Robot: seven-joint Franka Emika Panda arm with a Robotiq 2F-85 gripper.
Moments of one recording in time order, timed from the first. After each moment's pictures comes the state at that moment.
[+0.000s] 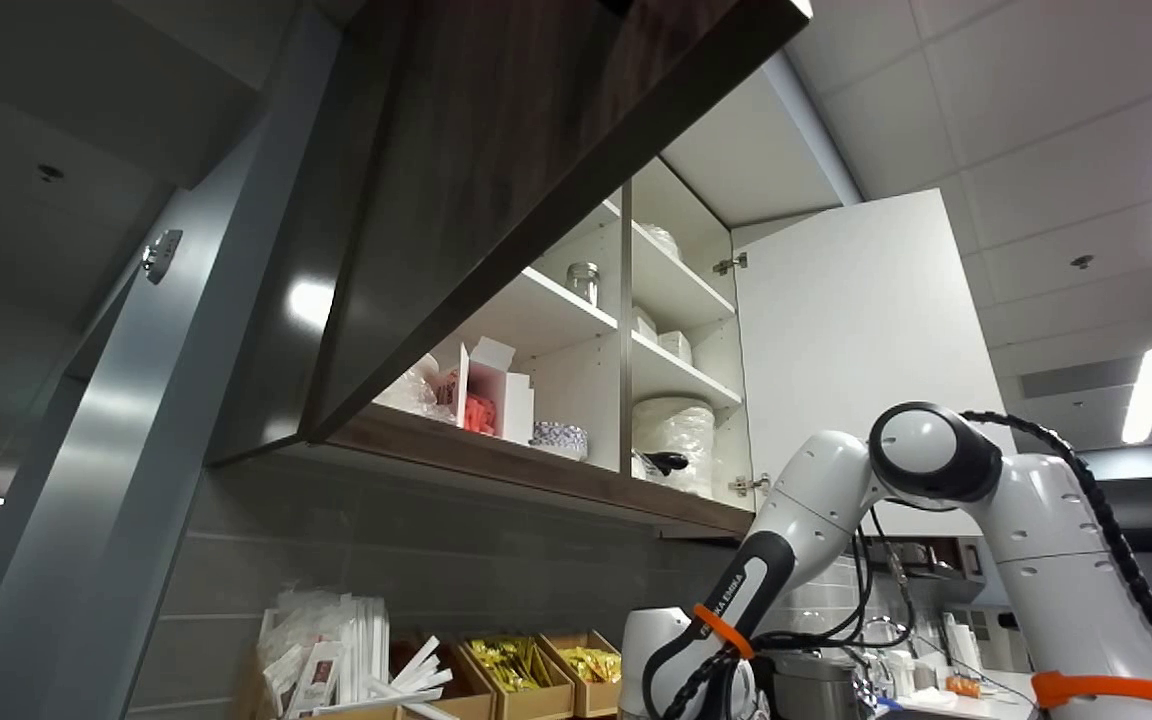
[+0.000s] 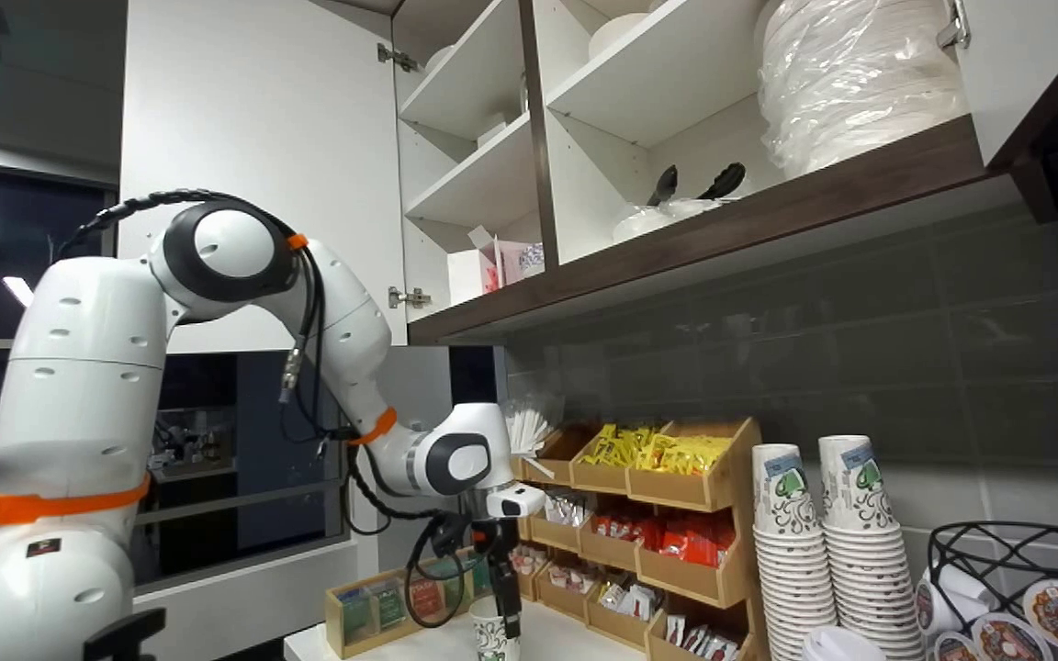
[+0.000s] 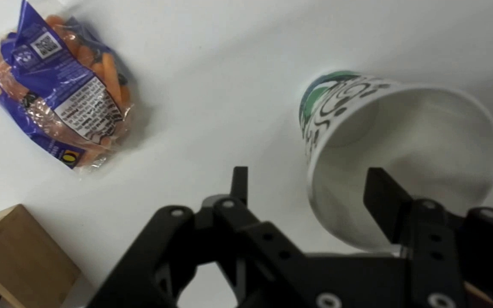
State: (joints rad) arm -0.01 0.09 0.07 -2.41 -0.07 2.60 0.57
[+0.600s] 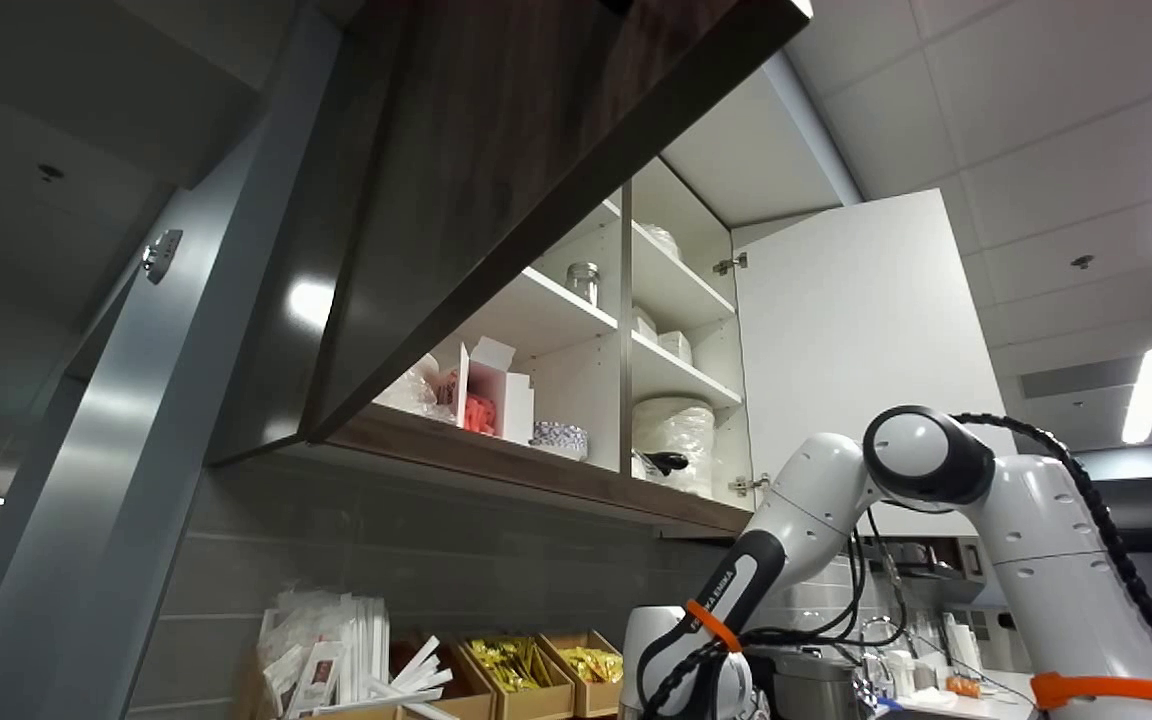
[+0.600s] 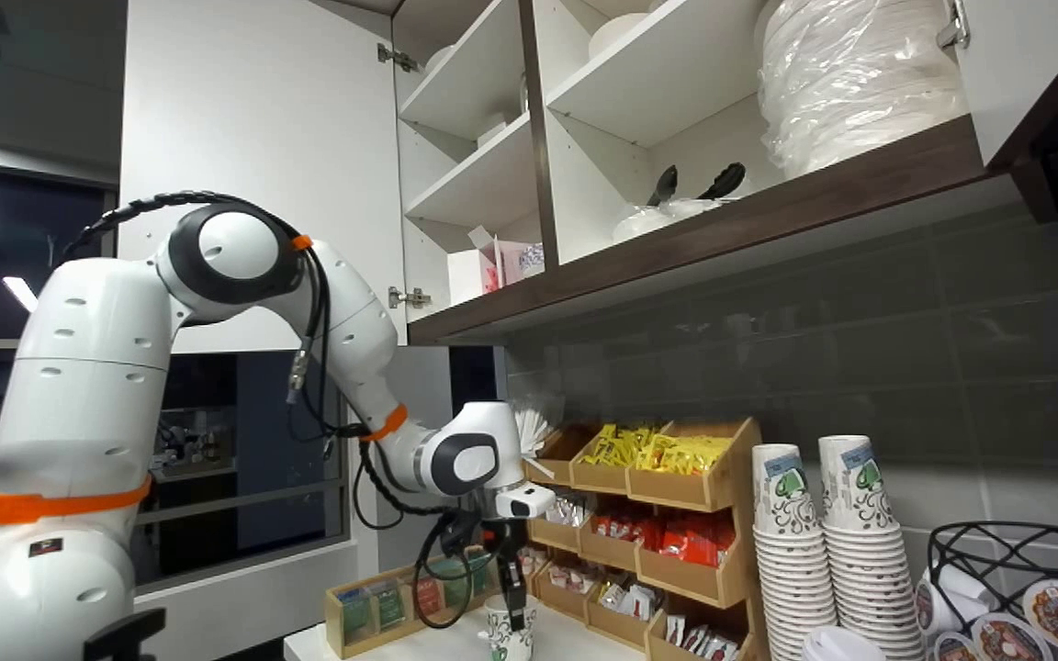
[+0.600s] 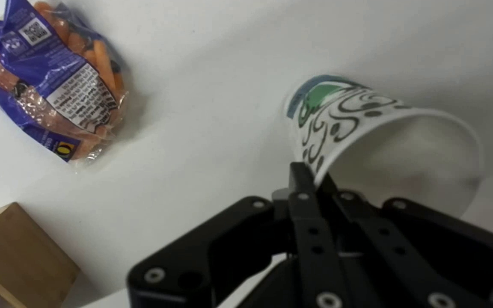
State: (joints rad) arm 0.00 0.11 0.03 -2.38 0.00 2.60 0.52
